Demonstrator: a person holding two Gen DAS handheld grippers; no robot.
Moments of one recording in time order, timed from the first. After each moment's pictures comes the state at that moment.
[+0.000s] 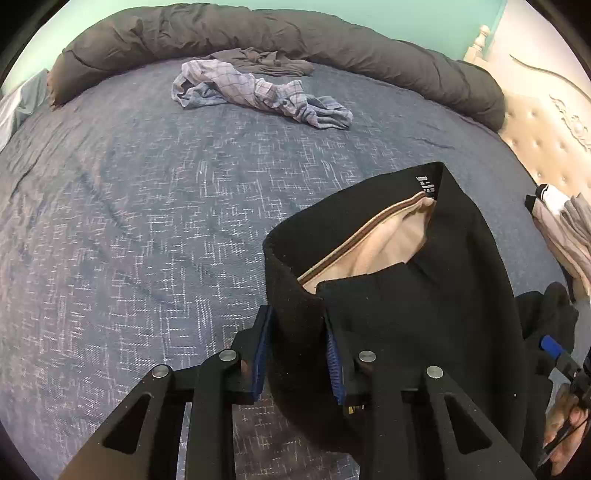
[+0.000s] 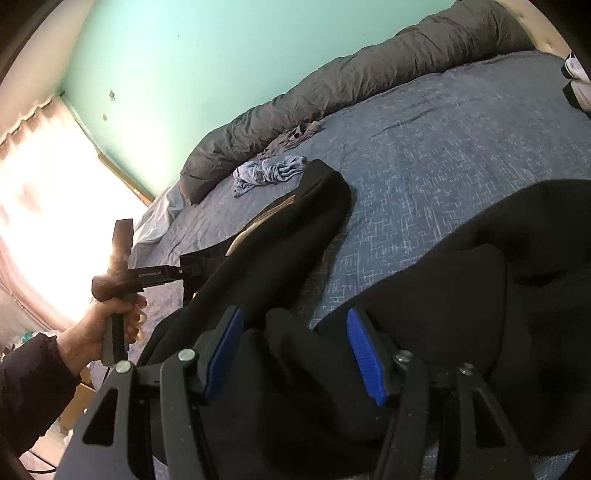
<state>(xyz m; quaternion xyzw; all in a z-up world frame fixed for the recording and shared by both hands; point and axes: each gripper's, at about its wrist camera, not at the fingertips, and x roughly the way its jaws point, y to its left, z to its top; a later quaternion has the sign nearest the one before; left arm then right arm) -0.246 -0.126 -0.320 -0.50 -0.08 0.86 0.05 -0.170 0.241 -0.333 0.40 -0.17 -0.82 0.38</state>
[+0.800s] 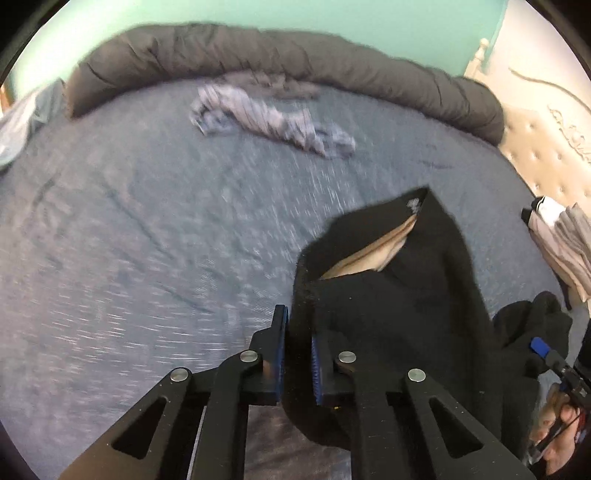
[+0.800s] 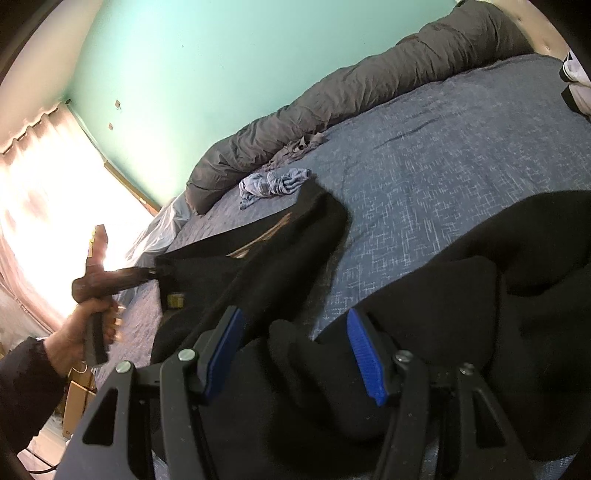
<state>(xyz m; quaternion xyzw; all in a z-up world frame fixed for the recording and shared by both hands) -0.214 -0.144 -0.268 -0.46 -0.08 0.88 0.03 -0.171 0.248 -0.327 0.38 -0.18 -0.82 0.39</state>
